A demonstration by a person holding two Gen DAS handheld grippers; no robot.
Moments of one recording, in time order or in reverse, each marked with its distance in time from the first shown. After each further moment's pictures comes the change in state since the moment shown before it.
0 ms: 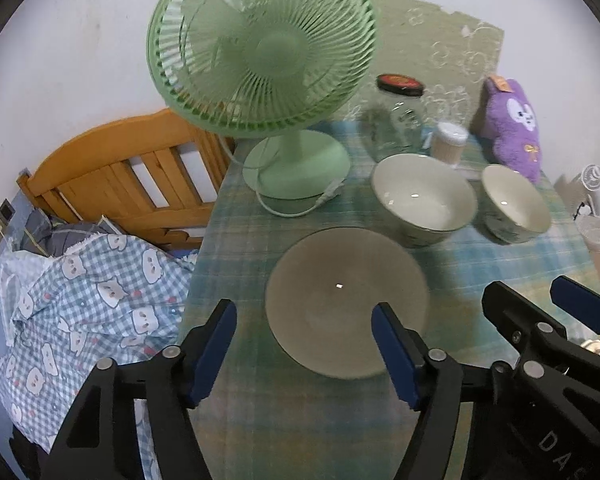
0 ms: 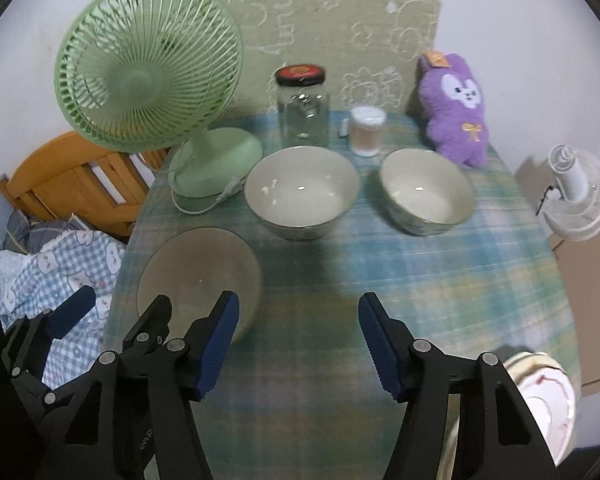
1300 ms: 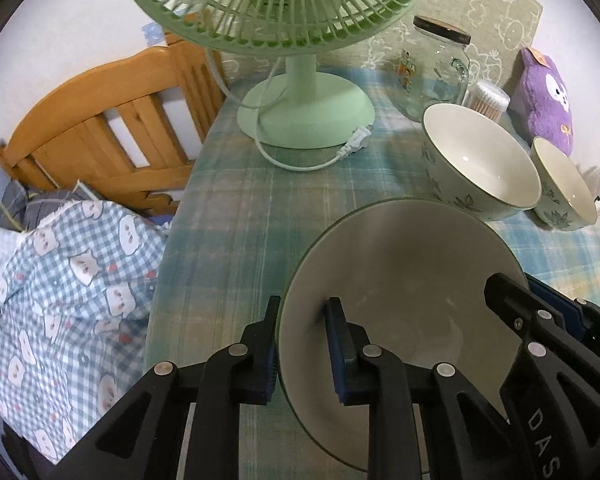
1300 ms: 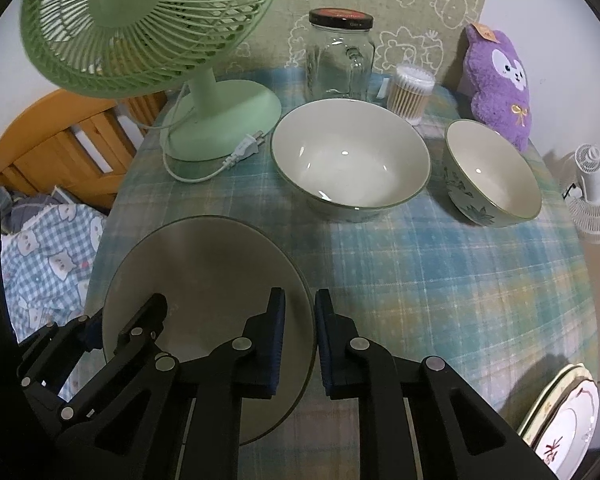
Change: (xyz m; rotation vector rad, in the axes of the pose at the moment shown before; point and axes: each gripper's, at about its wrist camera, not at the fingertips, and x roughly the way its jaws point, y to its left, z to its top) left arm 0.072 0.018 -0.003 -0.028 0.142 -0.038; right arm 0.076 0.039 0.002 -0.039 0.097 -0.026
